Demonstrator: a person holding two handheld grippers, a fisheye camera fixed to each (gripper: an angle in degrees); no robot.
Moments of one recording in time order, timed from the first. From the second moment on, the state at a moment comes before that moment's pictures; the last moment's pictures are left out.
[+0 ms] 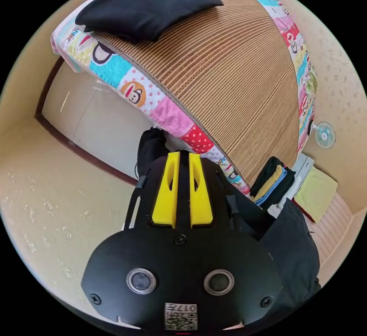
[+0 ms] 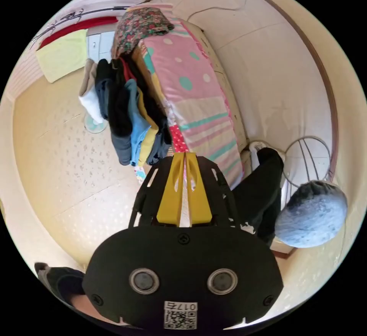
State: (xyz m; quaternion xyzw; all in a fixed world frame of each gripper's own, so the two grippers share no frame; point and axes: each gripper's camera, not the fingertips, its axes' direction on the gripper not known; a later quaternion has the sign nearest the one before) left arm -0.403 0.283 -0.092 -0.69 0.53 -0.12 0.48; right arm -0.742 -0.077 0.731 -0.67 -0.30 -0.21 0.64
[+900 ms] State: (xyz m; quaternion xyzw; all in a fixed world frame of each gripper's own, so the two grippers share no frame) left arm -0.408 0.363 0.235 -0.61 0.52 -0.18 0.57; right arm -0.681 -0.100 0.495 -0.59 -0.57 0.05 0.57
